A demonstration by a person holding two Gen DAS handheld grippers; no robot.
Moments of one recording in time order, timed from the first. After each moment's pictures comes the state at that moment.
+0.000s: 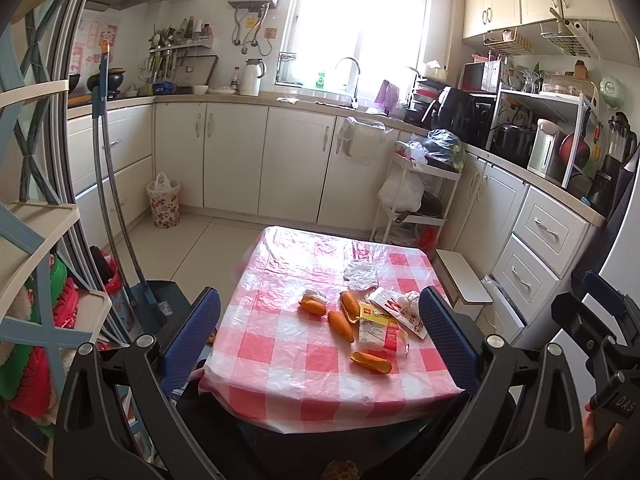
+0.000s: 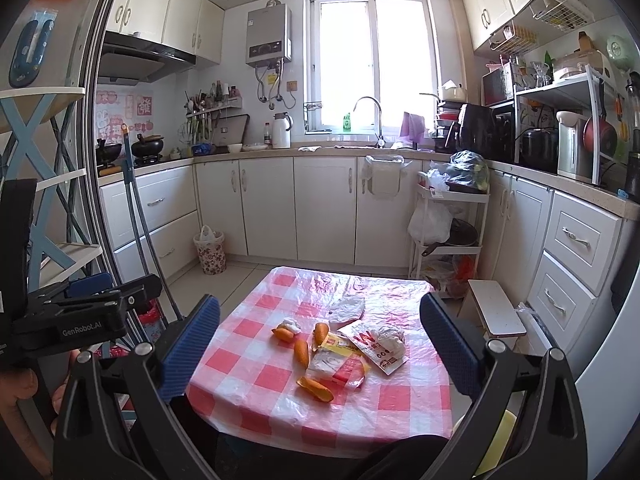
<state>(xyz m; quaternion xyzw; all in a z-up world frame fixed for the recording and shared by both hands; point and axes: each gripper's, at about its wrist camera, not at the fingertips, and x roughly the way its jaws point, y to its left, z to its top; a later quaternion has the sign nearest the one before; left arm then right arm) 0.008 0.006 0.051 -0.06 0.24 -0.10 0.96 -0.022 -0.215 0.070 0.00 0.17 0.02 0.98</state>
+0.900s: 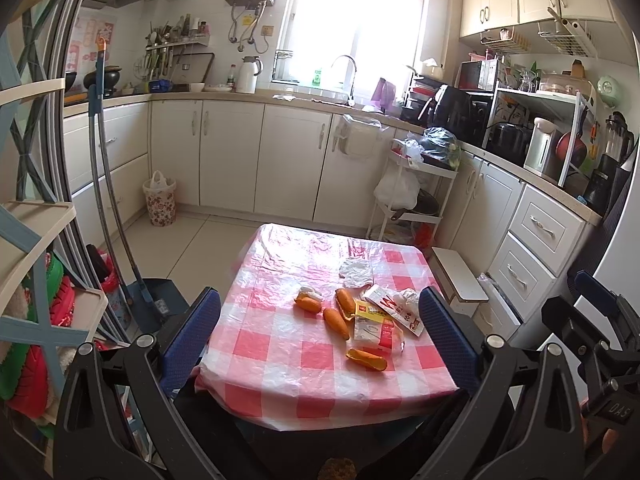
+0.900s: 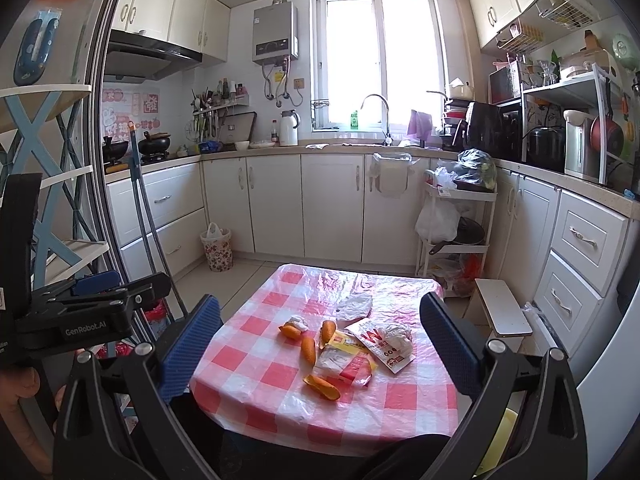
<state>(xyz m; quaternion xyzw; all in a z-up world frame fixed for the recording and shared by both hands) 0.007 0.001 0.050 -0.06 0.25 -0.10 0.96 -0.022 -0.213 0.069 0.00 0.18 0.04 0.98</state>
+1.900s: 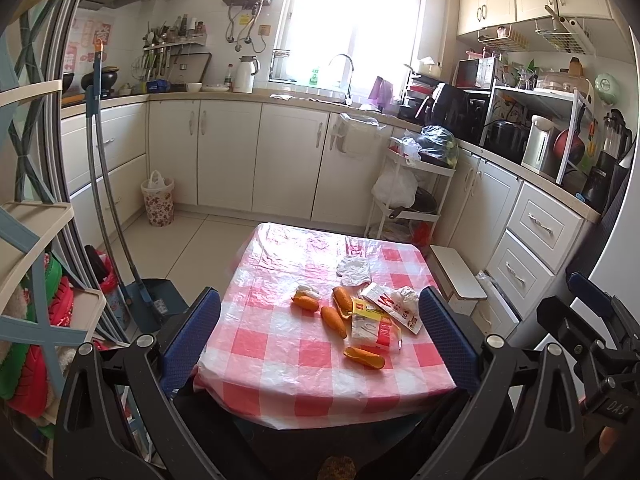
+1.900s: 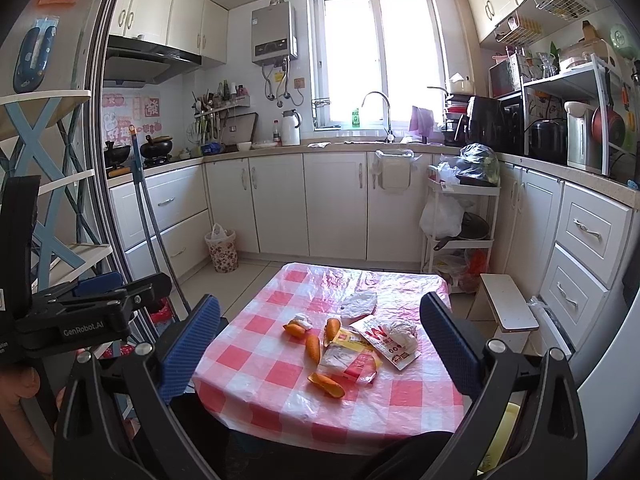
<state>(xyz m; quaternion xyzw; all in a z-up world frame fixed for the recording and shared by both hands) 0.005 -0.002 0.048 -0.06 0.25 -0.11 0.96 -0.021 -0.216 0.064 0.01 0.18 0.04 0.98</state>
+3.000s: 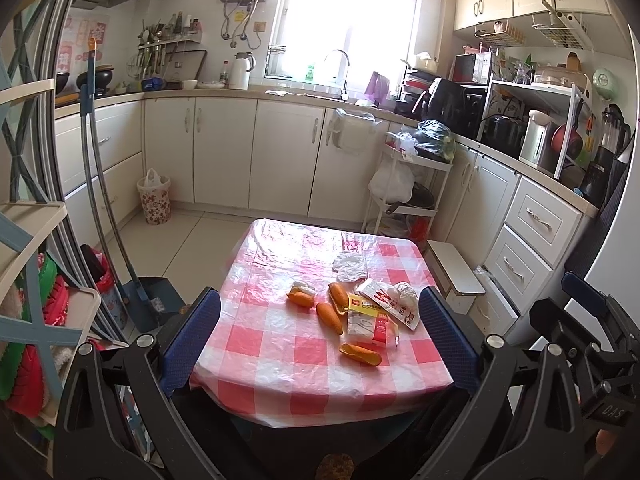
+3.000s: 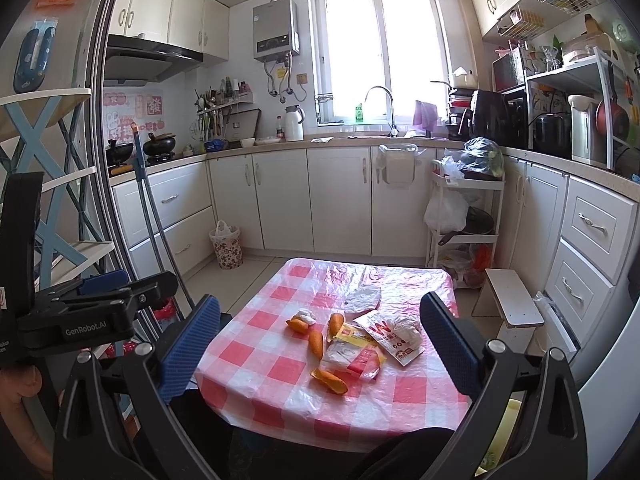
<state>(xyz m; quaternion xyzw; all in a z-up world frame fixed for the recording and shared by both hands) 0.007 -0.007 0.049 -0.05 0.25 -0.12 0.96 -0.019 -0.219 0.060 0.02 0.19 0.05 0.98</state>
